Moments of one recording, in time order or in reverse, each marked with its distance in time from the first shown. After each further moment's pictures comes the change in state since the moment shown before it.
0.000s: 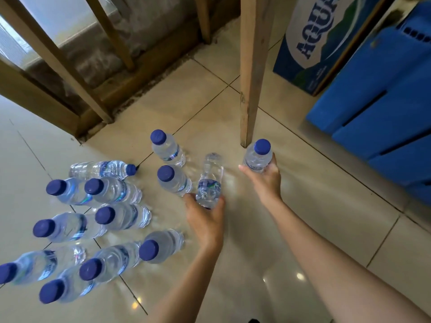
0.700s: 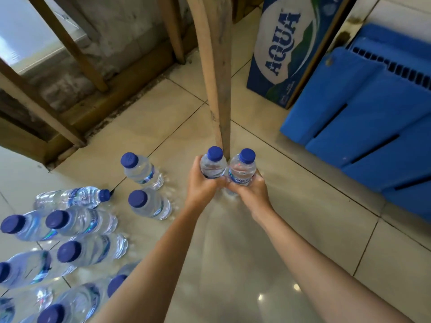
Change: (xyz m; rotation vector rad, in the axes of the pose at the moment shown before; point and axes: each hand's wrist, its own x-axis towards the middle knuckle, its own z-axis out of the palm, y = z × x) left_hand 0.068 0.068 0.060 -0.171 -0.648 0.237; right_hand 0.017 0.001 -0.020 0.038 -0.118 0.073
